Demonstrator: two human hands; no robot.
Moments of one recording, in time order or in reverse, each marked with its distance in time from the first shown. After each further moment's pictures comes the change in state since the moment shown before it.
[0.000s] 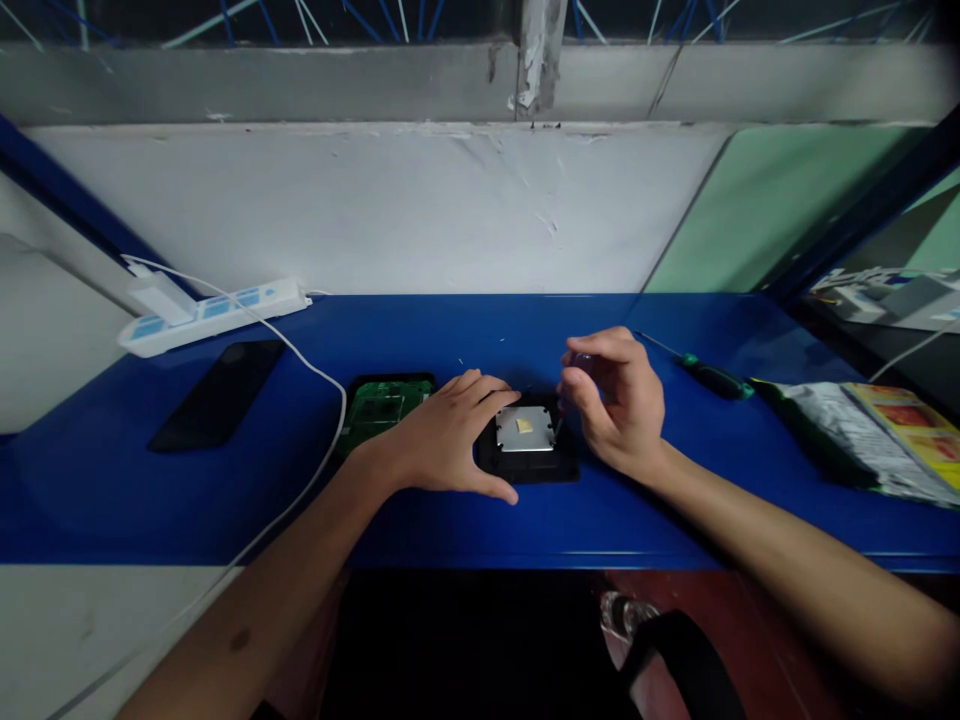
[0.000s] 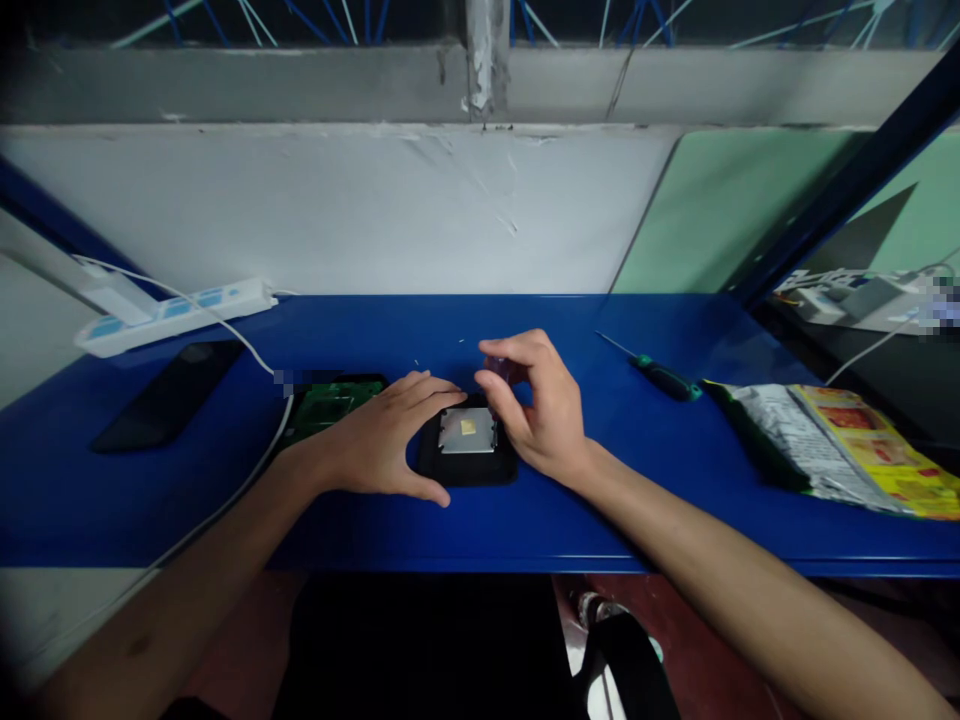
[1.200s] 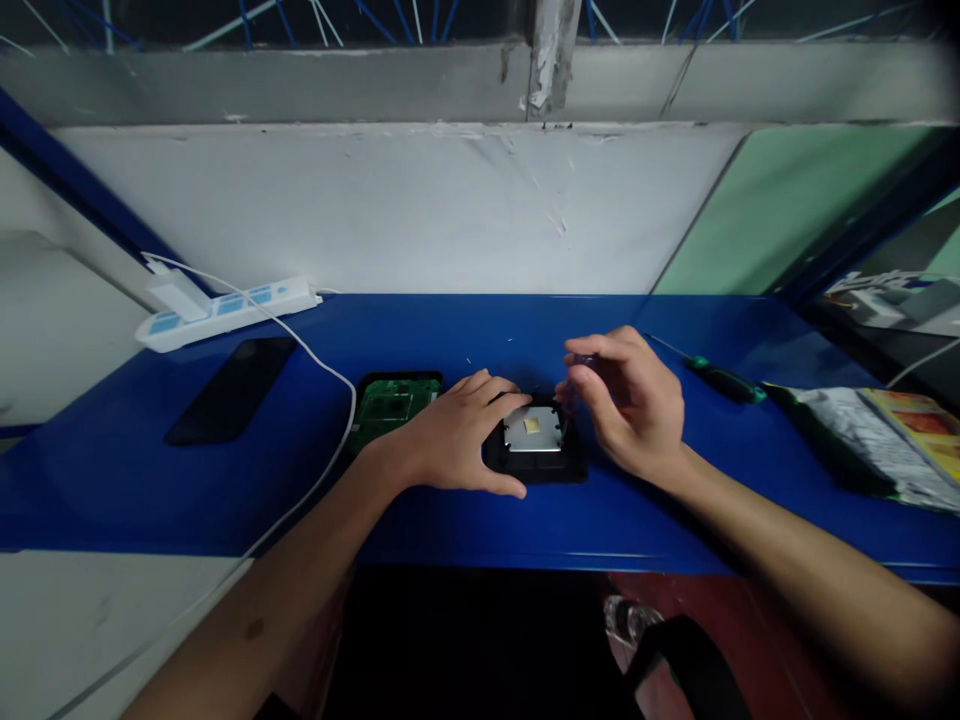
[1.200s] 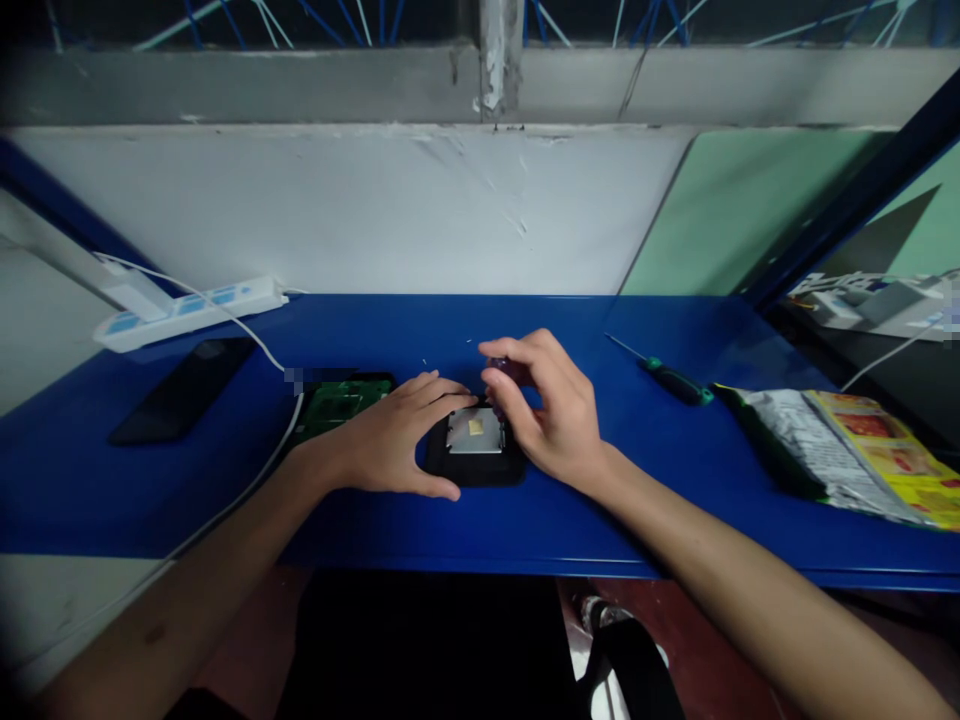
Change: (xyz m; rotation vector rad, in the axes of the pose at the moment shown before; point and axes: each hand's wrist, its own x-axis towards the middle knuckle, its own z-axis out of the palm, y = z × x) left_hand -0.001 0.000 0.001 -0.033 -0.019 0.002; right_hand 0.004 -0.013 -0.005 -0.032 -0.065 0.026
